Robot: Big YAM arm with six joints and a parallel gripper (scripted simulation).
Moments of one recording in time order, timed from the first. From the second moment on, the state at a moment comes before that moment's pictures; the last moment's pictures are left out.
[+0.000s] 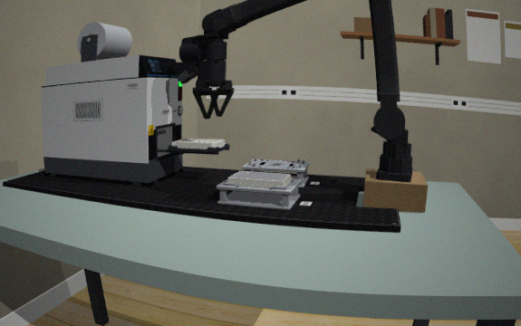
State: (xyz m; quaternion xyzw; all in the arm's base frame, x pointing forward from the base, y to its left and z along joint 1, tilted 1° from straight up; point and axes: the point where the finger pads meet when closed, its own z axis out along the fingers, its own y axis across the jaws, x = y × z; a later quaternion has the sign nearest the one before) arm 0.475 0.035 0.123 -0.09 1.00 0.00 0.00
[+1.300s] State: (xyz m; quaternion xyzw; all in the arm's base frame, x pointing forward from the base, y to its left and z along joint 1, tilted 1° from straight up) arm 0.475 -0.042 0.197 -0.08 1.00 0.00 0.00
